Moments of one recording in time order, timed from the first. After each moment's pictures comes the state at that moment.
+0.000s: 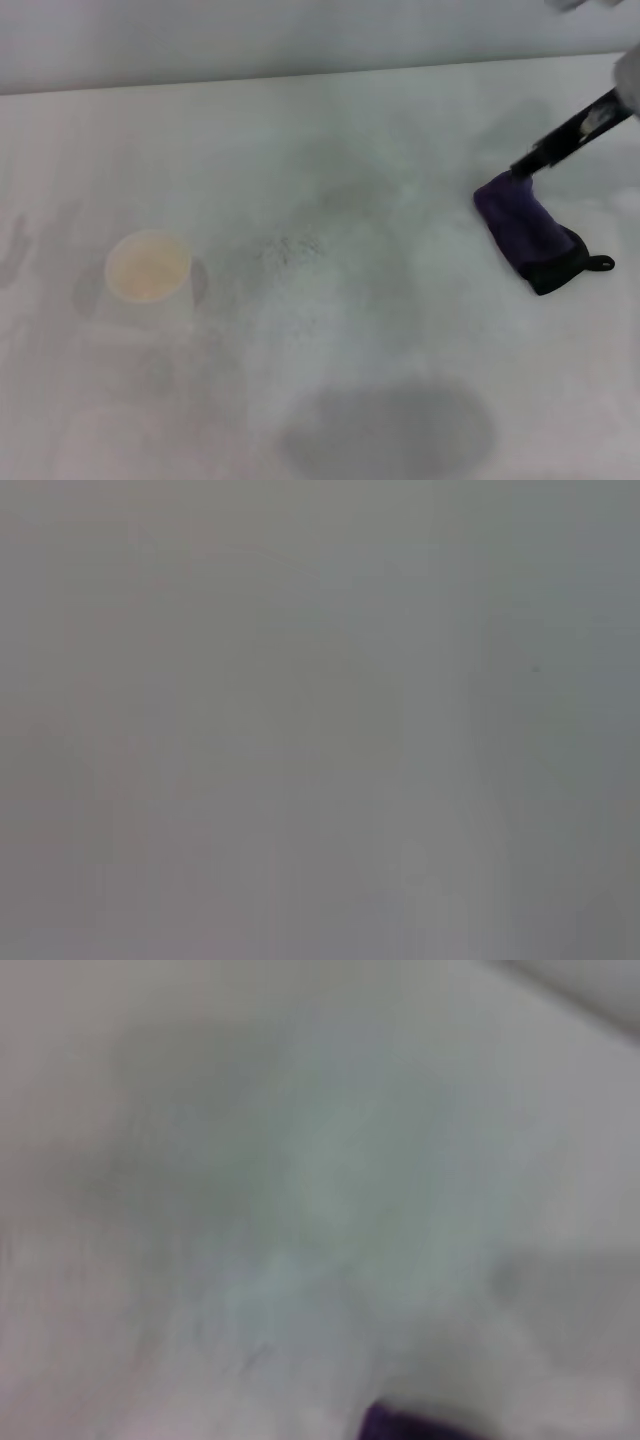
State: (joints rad) left arm -0.33 -2.08 1.21 0.05 0.31 1.39 -0.08; right arm 0.75 1.99 -0.93 -0.98 0.34 1.41 -0.74
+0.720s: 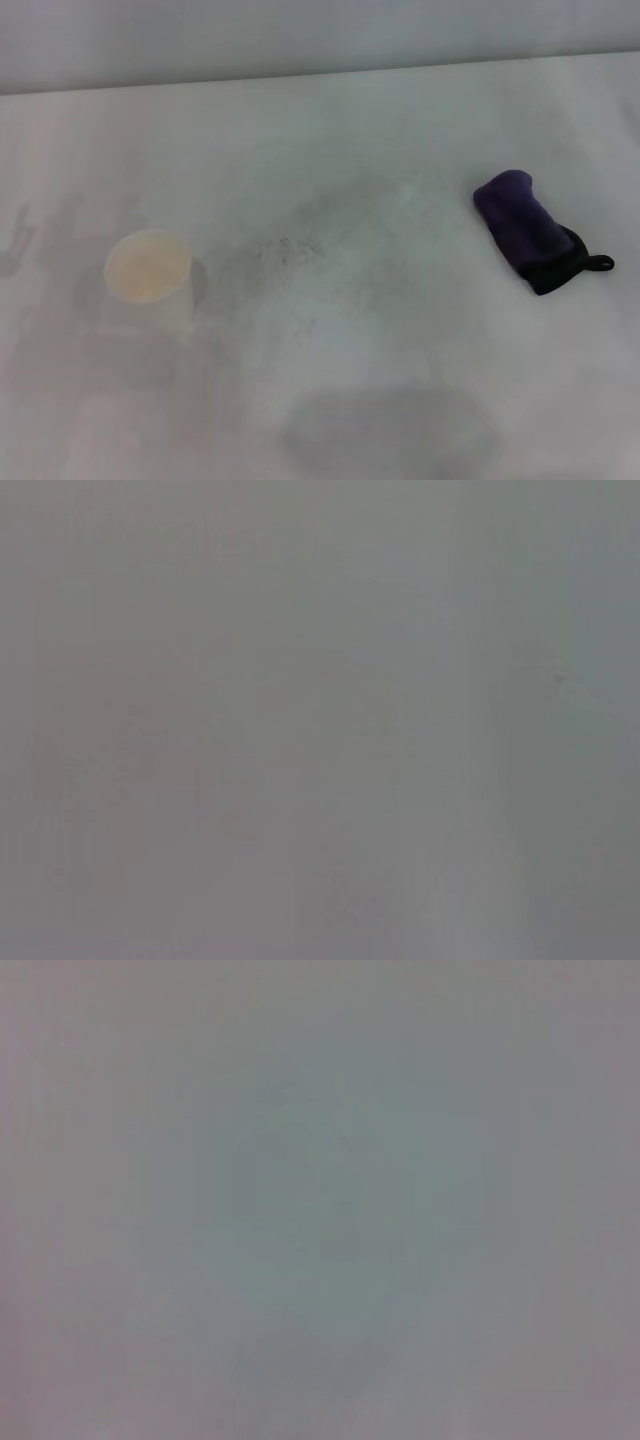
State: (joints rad) left arm -0.36 -2.09 1.21 0.03 0.26 1.38 -0.09; right arm 0.38 1.96 -0.51 -0.76 1.39 0.97 -1.65
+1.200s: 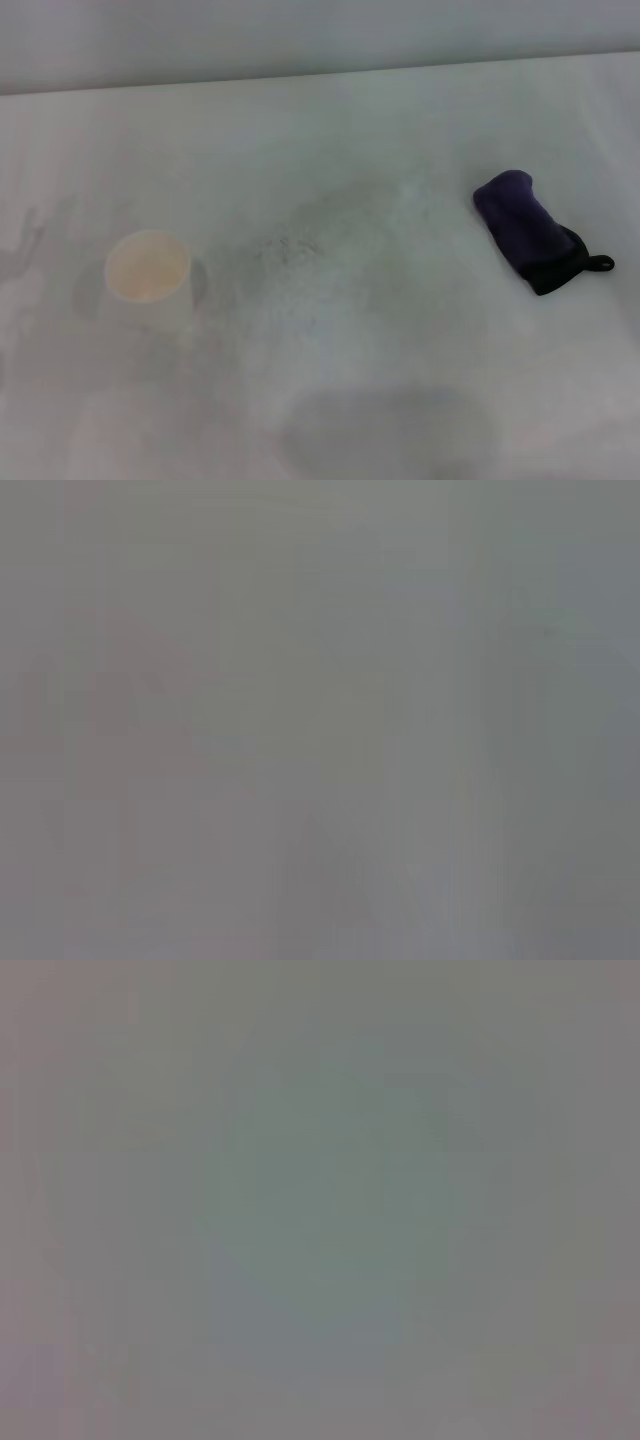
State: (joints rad) left arm -0.39 -2.09 1.21 -0.01 0.27 1.33 -0.09; right arm 0.36 2.00 -0.35 -0.31 1.99 1.08 -2.66
